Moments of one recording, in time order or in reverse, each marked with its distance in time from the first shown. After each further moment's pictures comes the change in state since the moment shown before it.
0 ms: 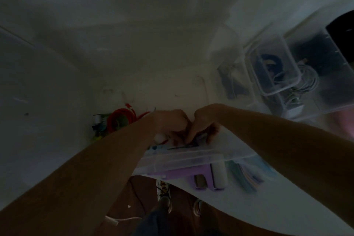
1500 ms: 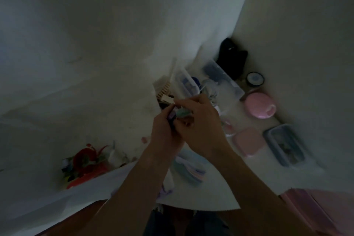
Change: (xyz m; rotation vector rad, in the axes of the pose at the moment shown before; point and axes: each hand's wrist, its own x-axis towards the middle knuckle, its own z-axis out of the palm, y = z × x) left_hand -0.091 0.175 0.161 -1.450 -0.037 0.565; right_hand -0.232 0.160 0.057 0.492 1.339 -0.677
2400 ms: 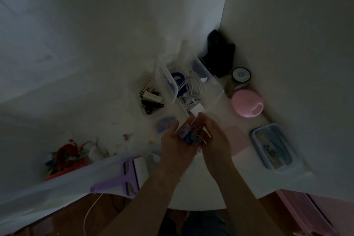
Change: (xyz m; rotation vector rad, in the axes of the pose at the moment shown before) left_hand 0.016 -0.132 0.047 0.097 0.250 0.051; right_hand -0.039 0.198 0.003 0.756 0.036 0.415
